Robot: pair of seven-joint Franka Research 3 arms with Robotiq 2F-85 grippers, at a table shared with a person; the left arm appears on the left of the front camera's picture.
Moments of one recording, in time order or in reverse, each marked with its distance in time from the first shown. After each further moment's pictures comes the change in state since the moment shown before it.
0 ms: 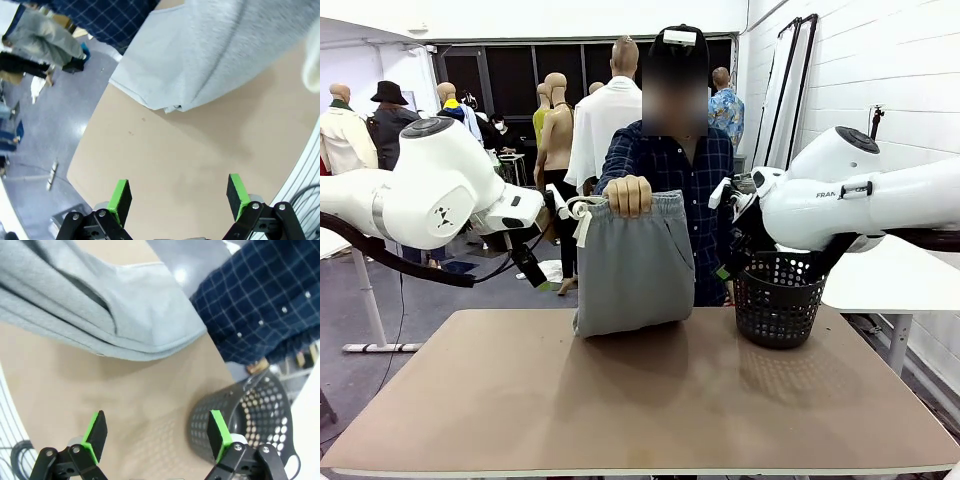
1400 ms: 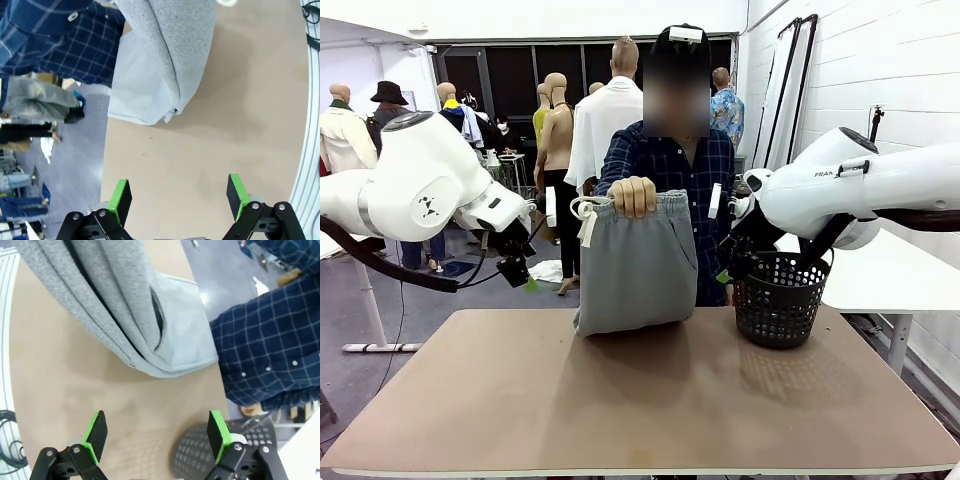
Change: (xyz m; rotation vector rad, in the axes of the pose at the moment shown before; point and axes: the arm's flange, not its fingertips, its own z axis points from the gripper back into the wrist) left arm -0.017 0.021 0.002 -0.055 -0.092 -0.361; right arm 0.001 -0.005 -0.014 0.105 -0.063 0.268
